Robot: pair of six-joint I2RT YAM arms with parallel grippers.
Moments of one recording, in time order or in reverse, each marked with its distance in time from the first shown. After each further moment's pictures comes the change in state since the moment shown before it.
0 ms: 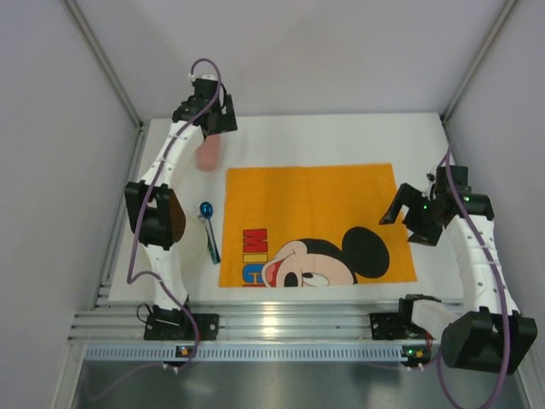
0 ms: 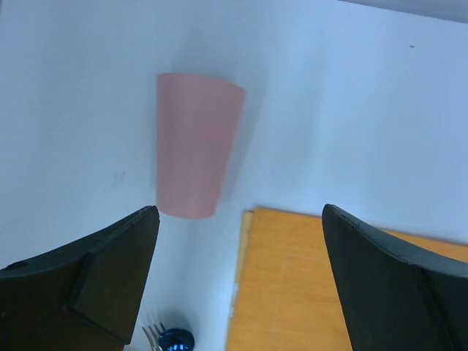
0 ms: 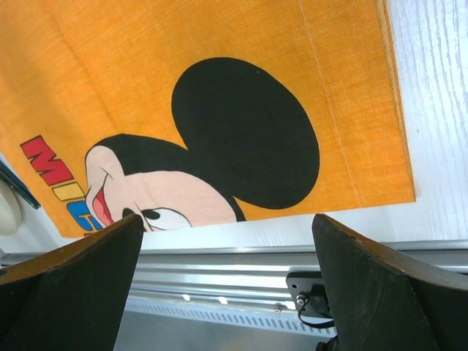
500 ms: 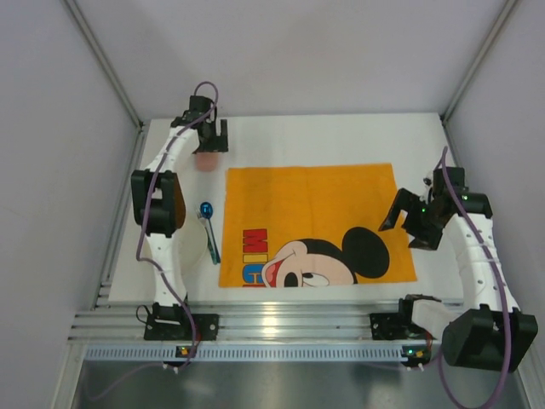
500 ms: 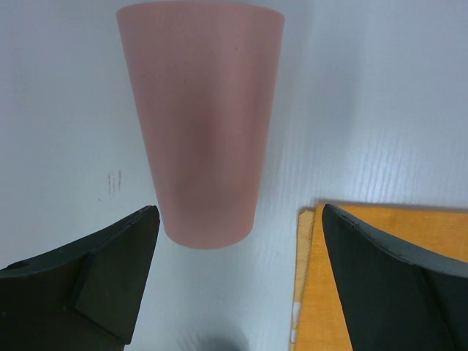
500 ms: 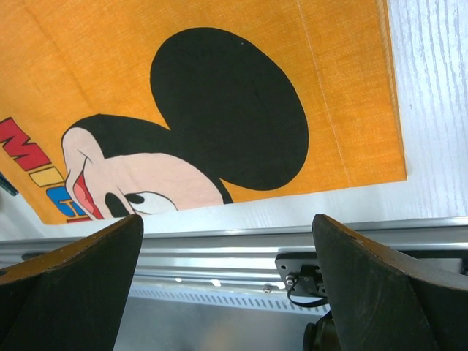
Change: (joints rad) left arm 0.130 0.152 -0.055 0.013 0.145 0.188; right arm 0.011 0.006 0.000 -0.064 0.016 -0.025
